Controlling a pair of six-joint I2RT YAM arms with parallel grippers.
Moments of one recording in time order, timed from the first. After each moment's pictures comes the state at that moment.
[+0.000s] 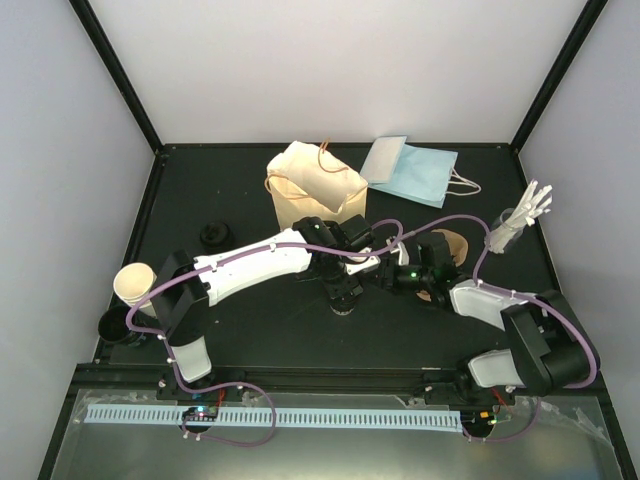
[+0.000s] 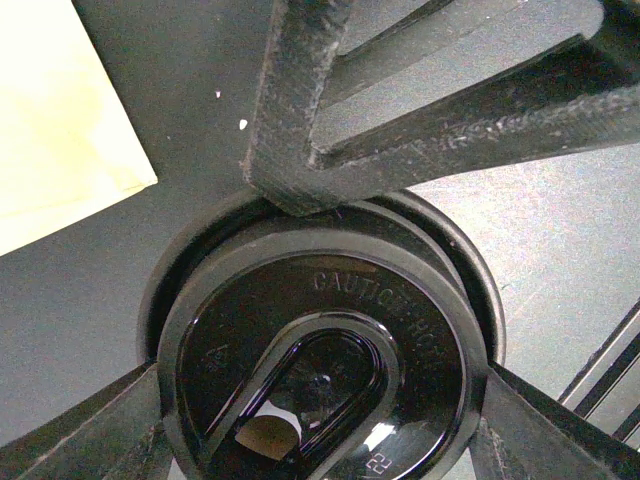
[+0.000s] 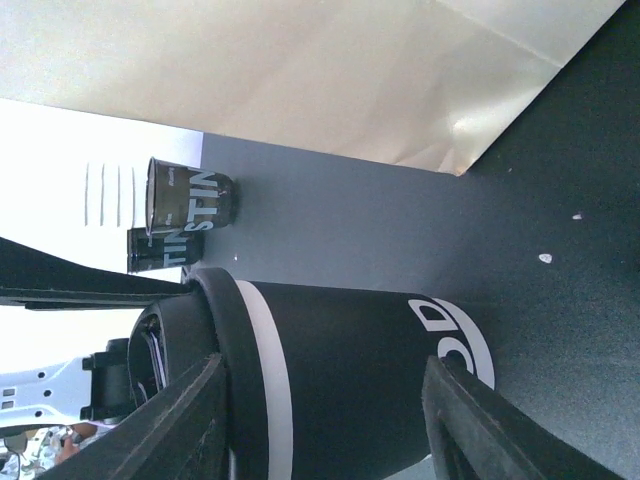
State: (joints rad) left arm -1.00 1.78 1.49 -1.04 0.03 0.02; right arm 0.40 1.36 0.43 0.27 -0.82 0.78
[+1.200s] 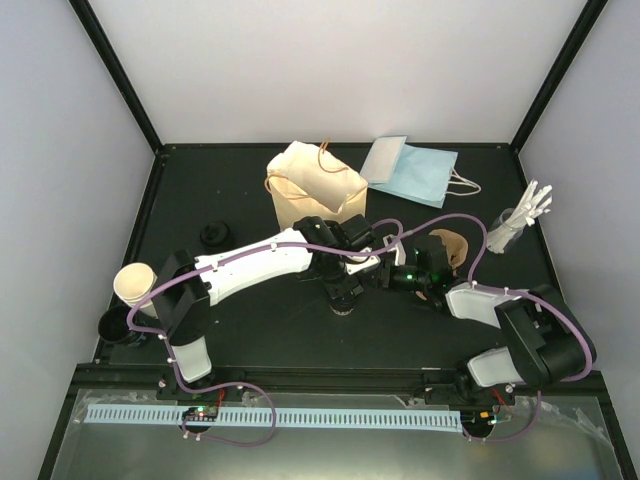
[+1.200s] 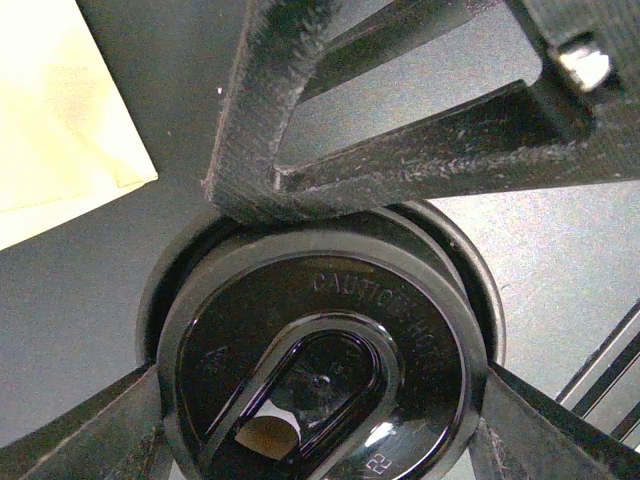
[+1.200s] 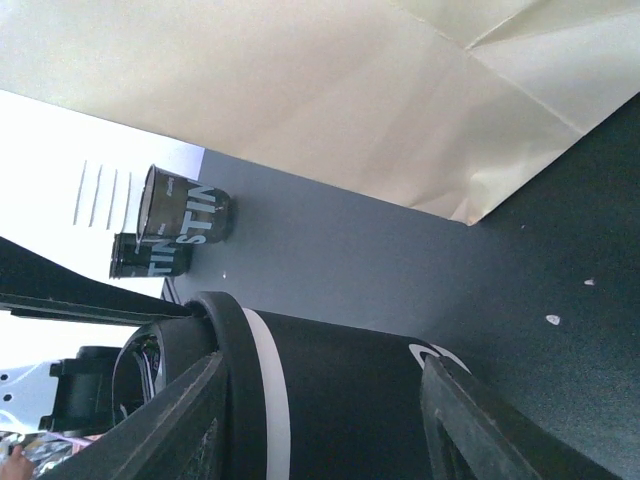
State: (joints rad) left arm -1.00 1.79 1.50 -1.05 0.03 0.01; right arm 0.43 1.41 0.40 0.42 -0.76 0.74
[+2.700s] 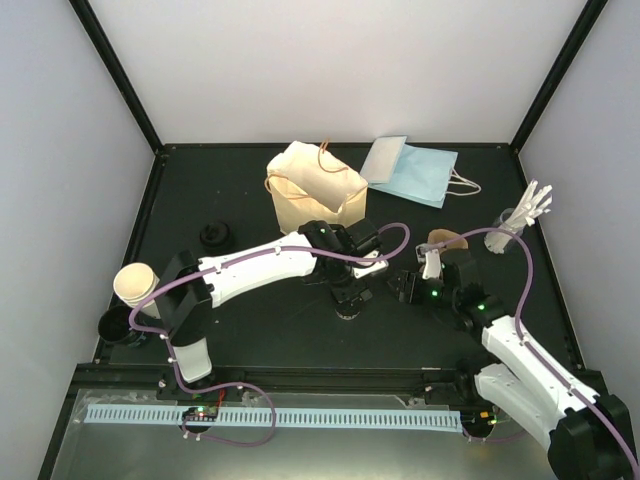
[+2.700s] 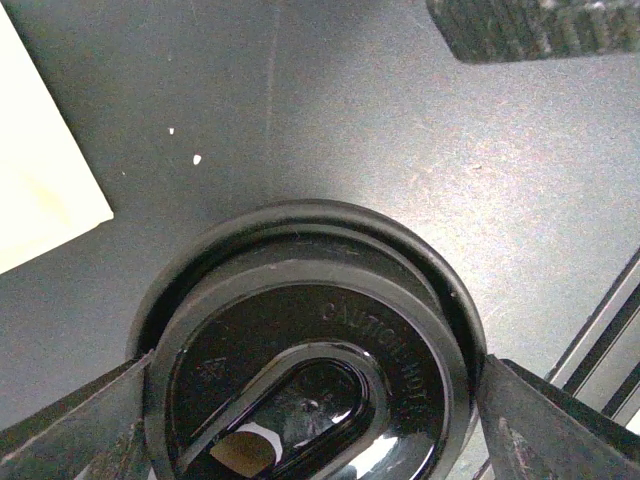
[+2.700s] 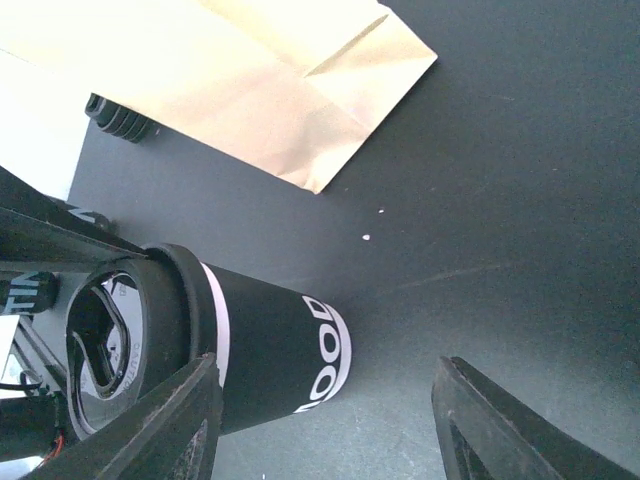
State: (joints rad) left arm -1.03 1.79 1.50 -1.01 0.06 -0.01; right arm 0.39 0.82 0.39 -0.25 -0.46 0.56
